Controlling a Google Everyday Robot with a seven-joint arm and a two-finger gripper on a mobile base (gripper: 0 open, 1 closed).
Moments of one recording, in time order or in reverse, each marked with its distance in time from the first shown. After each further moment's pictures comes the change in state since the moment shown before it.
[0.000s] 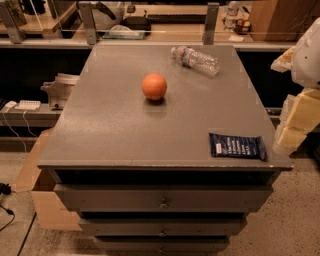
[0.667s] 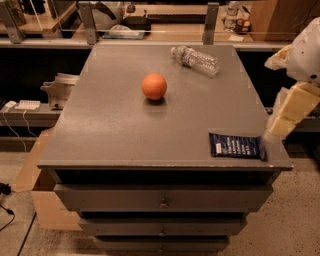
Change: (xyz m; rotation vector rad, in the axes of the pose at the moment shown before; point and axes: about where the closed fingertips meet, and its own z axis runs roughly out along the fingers) arm -0.005 -0.024 0.017 -0.021 -0.103 0.018
